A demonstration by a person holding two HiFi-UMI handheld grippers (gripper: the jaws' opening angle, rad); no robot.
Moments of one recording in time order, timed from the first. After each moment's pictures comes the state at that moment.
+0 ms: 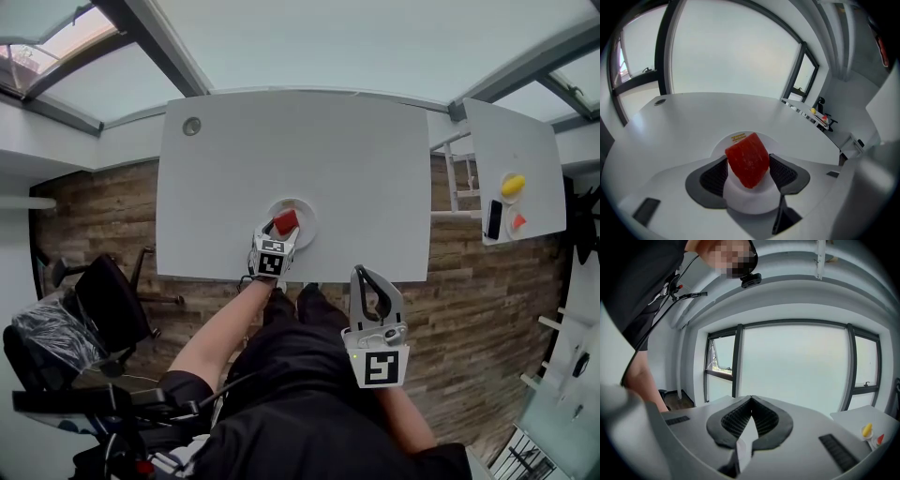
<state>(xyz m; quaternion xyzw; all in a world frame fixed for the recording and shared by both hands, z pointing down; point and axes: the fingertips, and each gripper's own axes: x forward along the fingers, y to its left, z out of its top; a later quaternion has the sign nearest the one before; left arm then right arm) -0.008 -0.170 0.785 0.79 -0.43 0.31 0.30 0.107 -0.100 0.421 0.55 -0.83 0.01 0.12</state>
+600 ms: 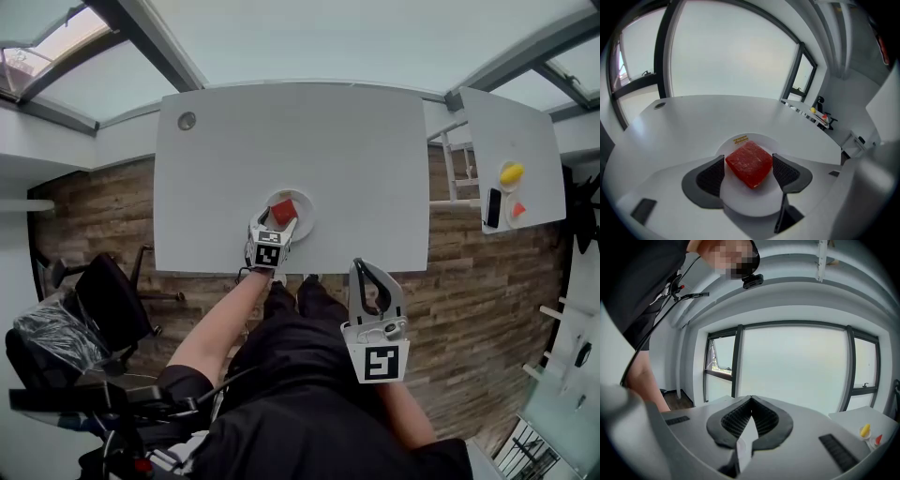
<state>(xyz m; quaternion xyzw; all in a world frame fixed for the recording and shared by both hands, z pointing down) -0.011 -0.178 0.782 0.80 -0.43 0.31 0.28 0.107 -0.095 0.418 0.55 -0.83 0.00 0.12</state>
